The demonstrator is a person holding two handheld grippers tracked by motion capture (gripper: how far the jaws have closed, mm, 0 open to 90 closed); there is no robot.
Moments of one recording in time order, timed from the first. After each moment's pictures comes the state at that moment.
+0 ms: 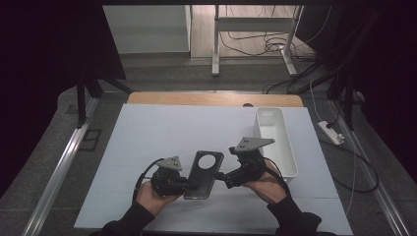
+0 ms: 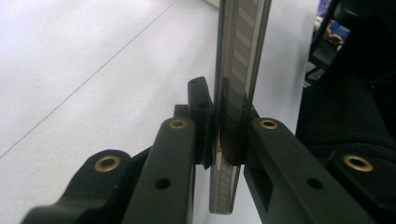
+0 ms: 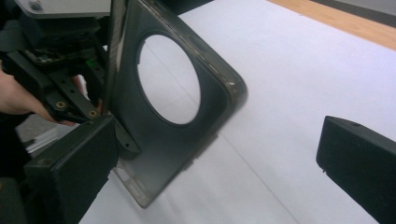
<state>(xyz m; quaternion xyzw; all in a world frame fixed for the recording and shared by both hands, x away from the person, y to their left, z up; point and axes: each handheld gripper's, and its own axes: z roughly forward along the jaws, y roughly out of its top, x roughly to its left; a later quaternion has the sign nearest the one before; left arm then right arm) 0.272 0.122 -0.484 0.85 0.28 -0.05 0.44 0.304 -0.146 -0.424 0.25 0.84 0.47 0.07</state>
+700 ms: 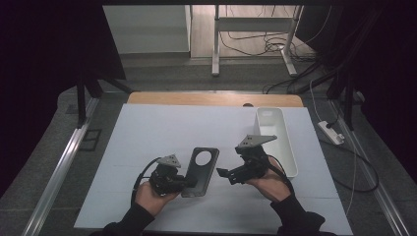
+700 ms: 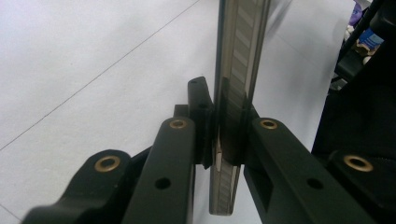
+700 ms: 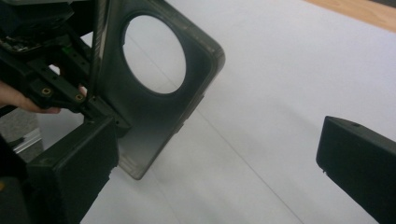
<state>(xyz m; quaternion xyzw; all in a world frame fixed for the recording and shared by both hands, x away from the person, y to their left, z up) 0.274 0.125 -0.486 0.85 0.33 -0.04 0.42 0.311 -0.154 -0.423 0.29 0.85 0.44 0.08</state>
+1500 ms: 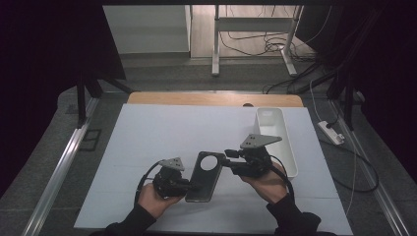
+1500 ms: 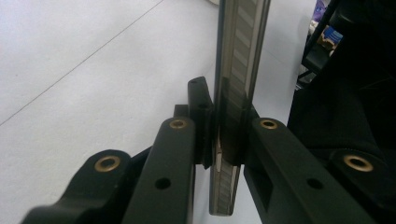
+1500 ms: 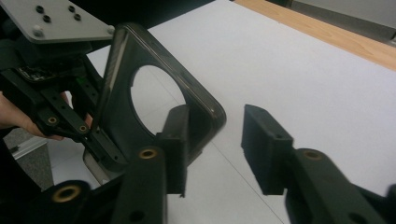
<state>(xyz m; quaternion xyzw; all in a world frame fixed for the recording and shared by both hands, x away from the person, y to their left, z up) 0.270 0.115 -0.485 0.85 0.29 -0.08 0.43 0.303 -0.156 -0.409 0.27 0.84 0.47 0.09</state>
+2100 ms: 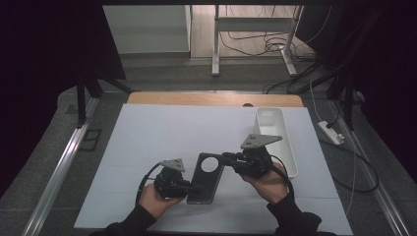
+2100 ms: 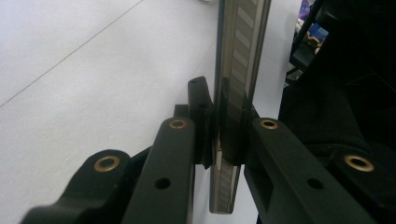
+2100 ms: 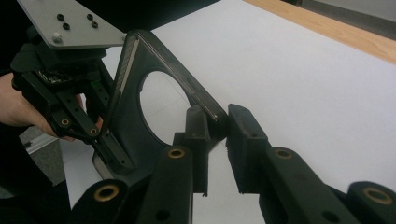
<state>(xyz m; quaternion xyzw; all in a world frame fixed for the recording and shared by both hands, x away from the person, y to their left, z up) 0.272 0.114 -0.491 0.85 0.28 -0.10 0.44 0.303 -0.157 -0.407 0.26 0.84 0.47 0.08</state>
